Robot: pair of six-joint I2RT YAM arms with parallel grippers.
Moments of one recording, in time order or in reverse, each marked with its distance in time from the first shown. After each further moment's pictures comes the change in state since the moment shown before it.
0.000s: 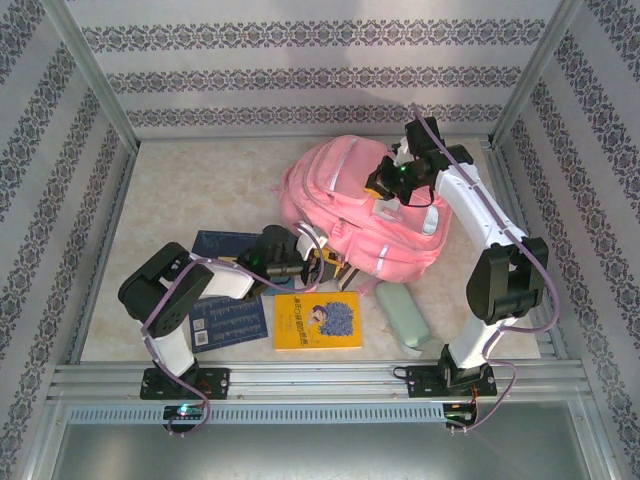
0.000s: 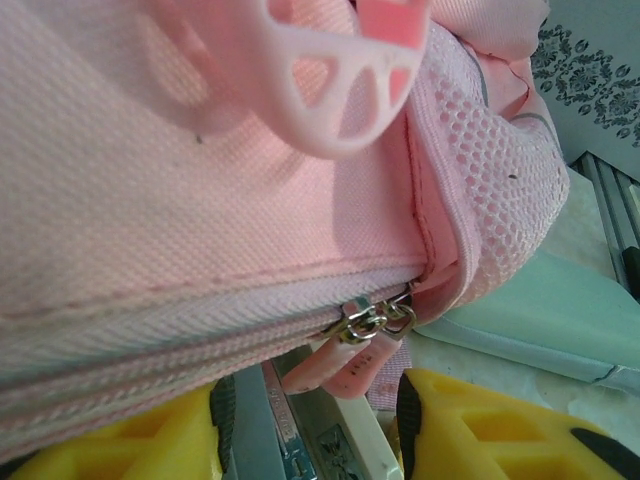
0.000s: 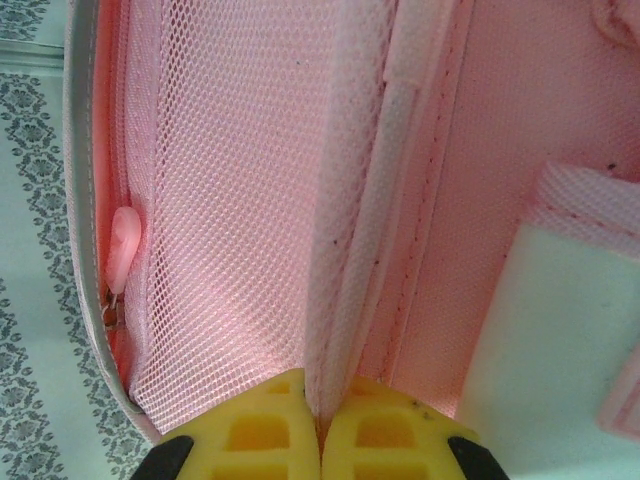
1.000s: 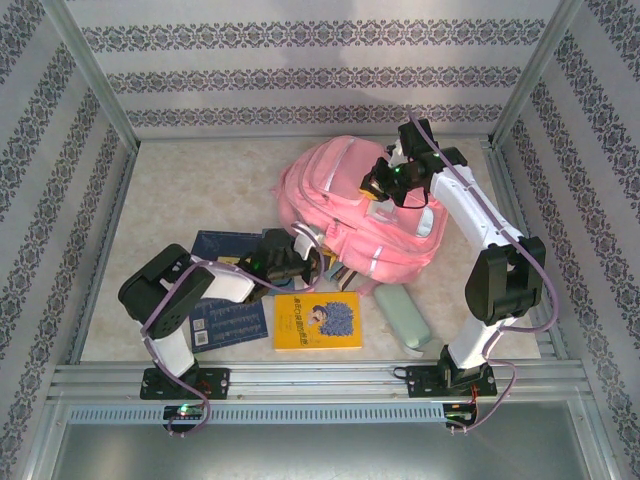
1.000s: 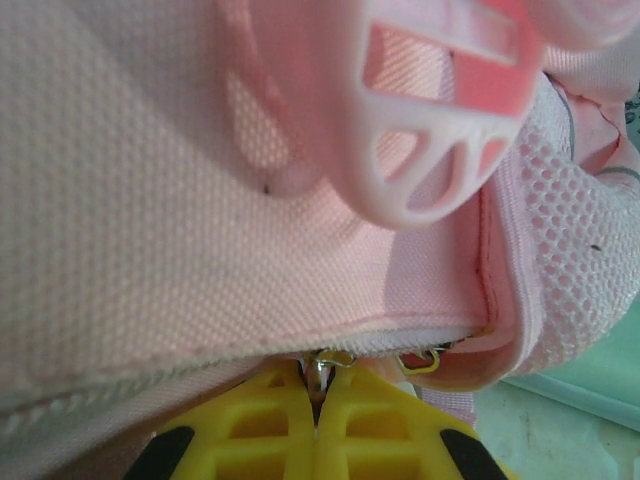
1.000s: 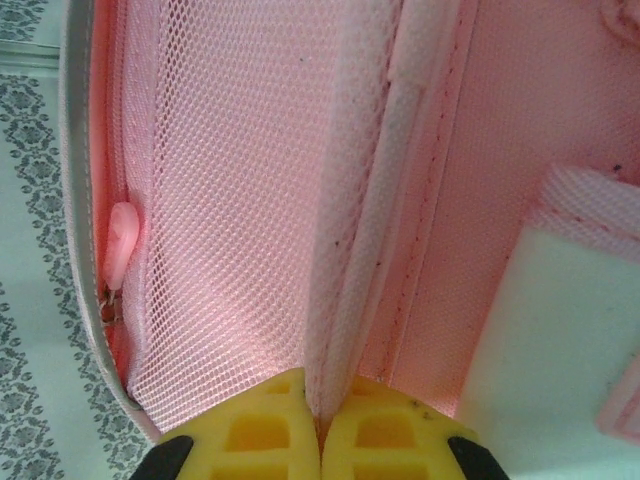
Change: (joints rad) left arm -0.019 -0.016 -0.031 0.017 -0.181 -0.071; right arm 0.032 0.000 -0.018 0.029 0.025 0.036
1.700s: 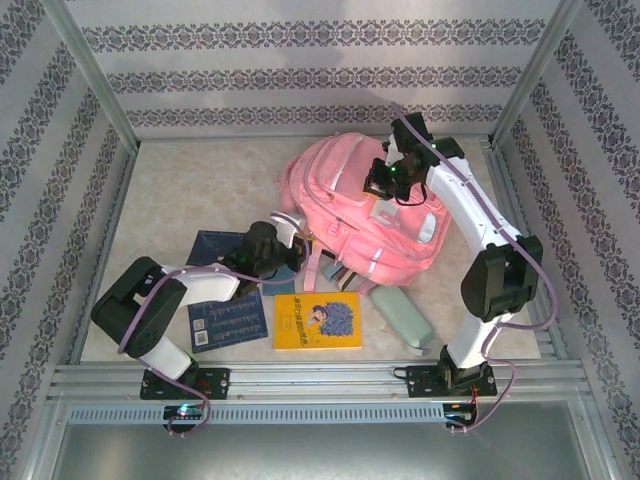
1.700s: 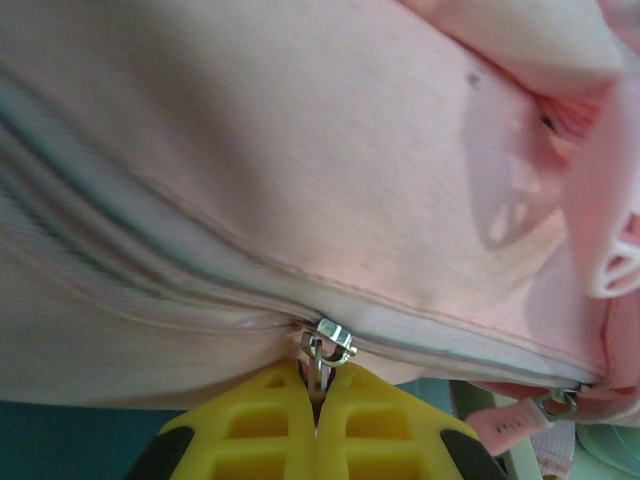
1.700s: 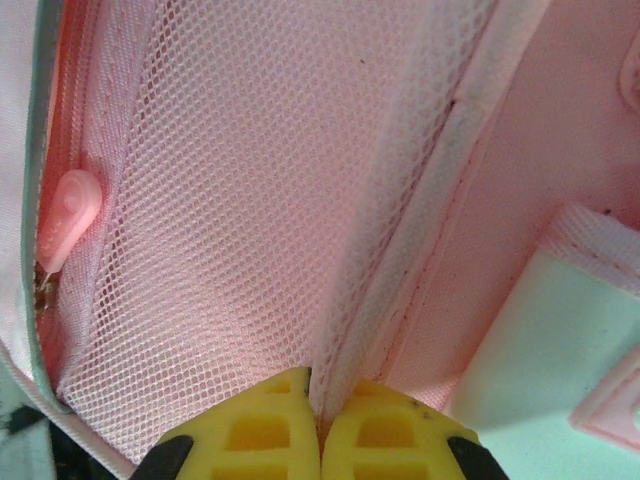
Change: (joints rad) left arm 0.081 -0.163 0.005 -0.206 -0.164 -0.031; right arm 0.043 0.043 0.152 -0.194 0.183 -0.200
